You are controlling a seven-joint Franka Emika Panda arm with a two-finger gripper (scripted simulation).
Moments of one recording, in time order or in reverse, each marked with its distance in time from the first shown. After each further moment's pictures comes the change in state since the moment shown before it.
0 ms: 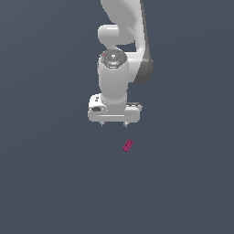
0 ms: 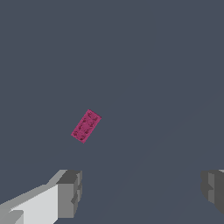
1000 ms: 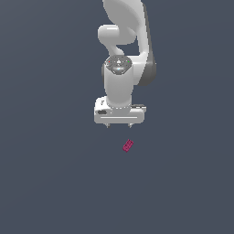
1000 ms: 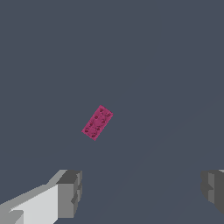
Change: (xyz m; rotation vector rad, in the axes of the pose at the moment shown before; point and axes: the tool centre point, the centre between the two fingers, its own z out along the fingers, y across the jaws) arm -0.004 -0.021 0.013 0.026 -0.022 -0.016
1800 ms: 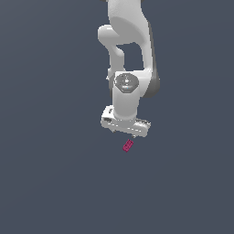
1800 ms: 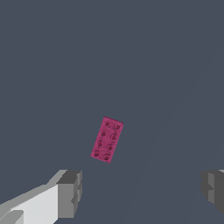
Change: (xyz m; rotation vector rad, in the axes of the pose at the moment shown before) arm 0.014 -0.022 0.047 0.000 -0.001 0.283
